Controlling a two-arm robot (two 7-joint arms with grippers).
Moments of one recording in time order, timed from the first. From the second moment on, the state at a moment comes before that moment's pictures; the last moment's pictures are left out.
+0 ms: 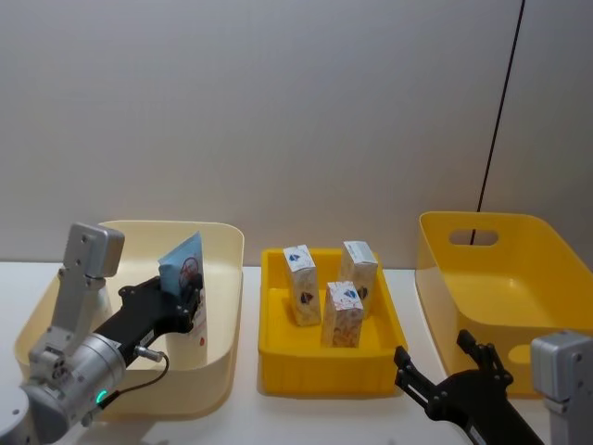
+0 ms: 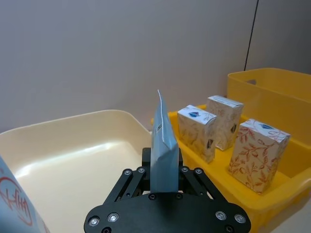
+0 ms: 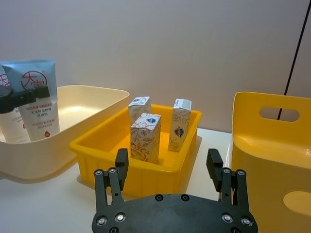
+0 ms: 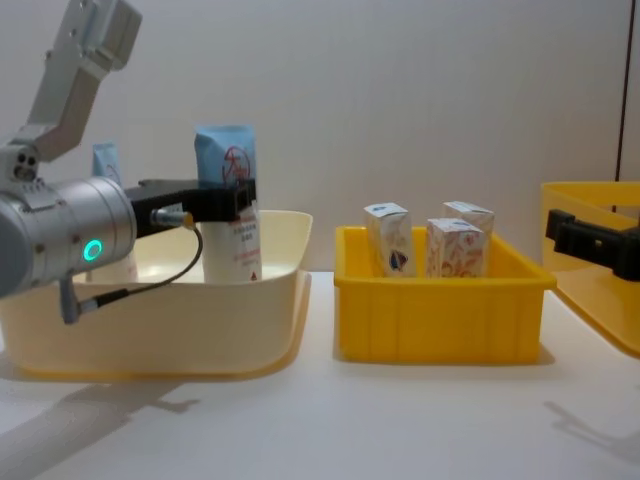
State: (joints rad) left arm -0.47 0.26 0.36 -1.33 -0.39 0.09 -0.24; right arm -0.01 0.34 -0.23 -1.77 0.29 0.03 0.07
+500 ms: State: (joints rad) left arm -0.49 0.29 0.35 -1.38 -0.45 0.03 -0.39; right arm -0.01 0.34 -0.23 -1.77 0.29 0.03 0.07
